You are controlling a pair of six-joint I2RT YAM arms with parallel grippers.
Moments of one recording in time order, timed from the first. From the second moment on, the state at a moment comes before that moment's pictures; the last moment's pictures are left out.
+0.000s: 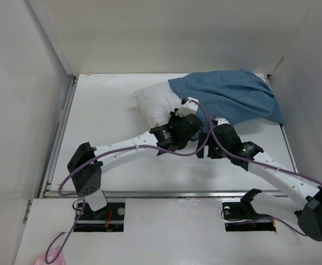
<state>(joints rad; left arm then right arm) -1.08 1.70 1.35 -0.42 -0.93 -0.29 0.61 1.03 0.73 -0.52 0.09 0.55</state>
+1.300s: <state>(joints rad) -1.03 1.65 1.60 -0.53 -0.73 -0.25 0.72 1.10 0.80 0.01 -0.05 0.41</state>
